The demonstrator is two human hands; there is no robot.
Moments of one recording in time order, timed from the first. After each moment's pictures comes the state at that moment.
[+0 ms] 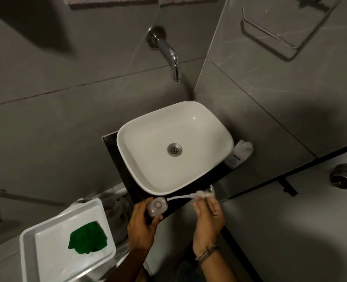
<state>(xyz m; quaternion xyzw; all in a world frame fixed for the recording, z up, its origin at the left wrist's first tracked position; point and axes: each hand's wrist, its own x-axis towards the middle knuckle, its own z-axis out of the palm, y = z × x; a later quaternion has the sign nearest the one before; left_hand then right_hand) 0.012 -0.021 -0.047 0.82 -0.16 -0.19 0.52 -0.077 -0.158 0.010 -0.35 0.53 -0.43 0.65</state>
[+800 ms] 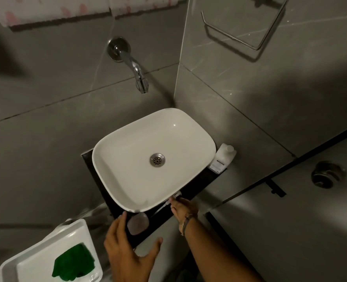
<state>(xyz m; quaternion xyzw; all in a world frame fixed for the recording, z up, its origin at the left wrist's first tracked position) -0.026 -0.042 0.024 0.88 -0.19 -0.05 0.42 -0.040 -0.242 -0.051 -0.29 0.64 -0.16 0.69</state>
